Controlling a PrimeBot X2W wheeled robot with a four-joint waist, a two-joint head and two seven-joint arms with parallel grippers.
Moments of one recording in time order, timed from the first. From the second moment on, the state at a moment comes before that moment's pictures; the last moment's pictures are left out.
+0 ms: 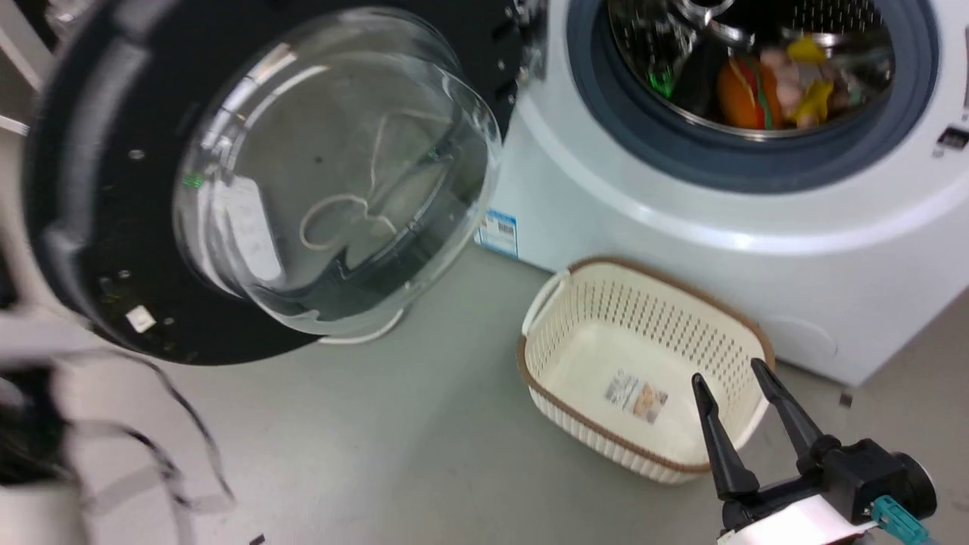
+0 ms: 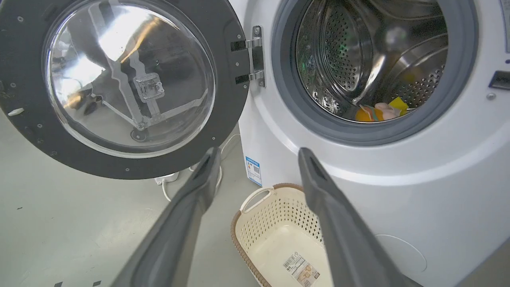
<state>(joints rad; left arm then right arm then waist) -0.34 0.21 0.33 0.05 -0.58 -0.07 -0.06 0.03 -0.07 0.09 0.00 0.09 0.13 -0.21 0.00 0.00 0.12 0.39</state>
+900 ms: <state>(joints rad) -0.74 0.48 0.58 0.51 -1.24 0.12 0.82 -0.01 -0.10 0.10 -0.01 0.13 0.13 -0.26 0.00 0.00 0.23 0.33</state>
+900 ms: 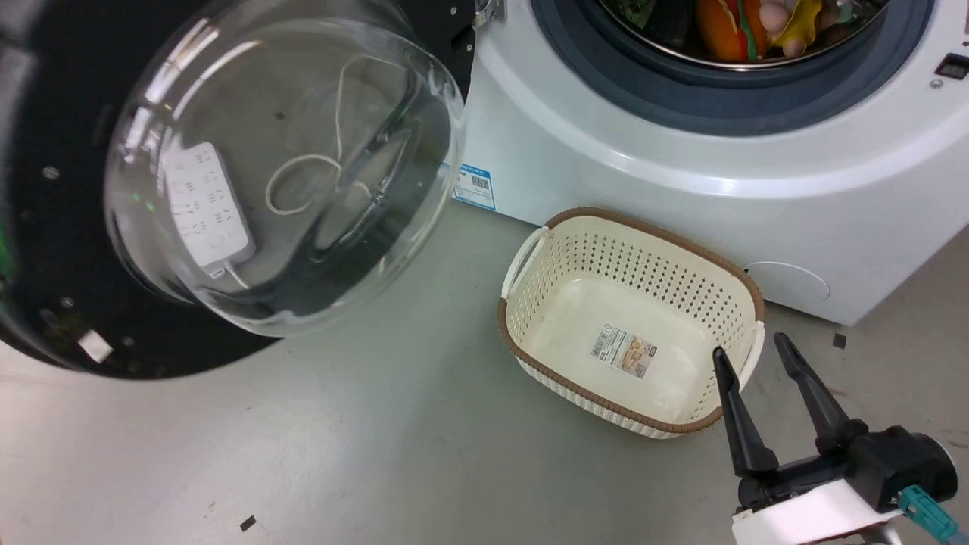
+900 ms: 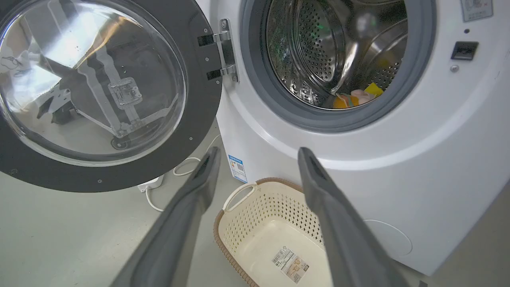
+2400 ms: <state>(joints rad) -0.10 0.05 -0.04 -0.10 -1.60 0.07 0.67 -0.01 -0.05 -0.07 0.01 0.13 0.13 -0.26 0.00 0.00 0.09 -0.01</state>
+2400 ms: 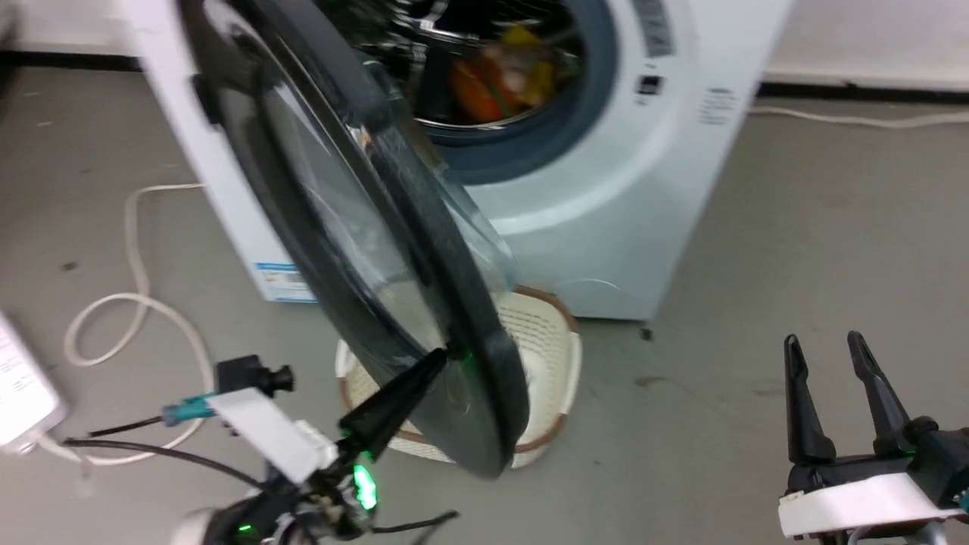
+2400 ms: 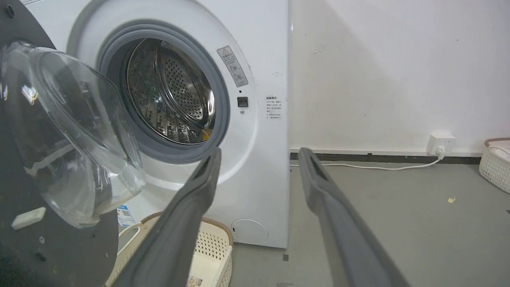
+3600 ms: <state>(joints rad) -0.67 0.08 -0.40 0.51 -1.72 -0.13 -0.13 -0.07 -0.05 -0.03 0.01 0.16 0.13 -0.26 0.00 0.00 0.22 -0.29</state>
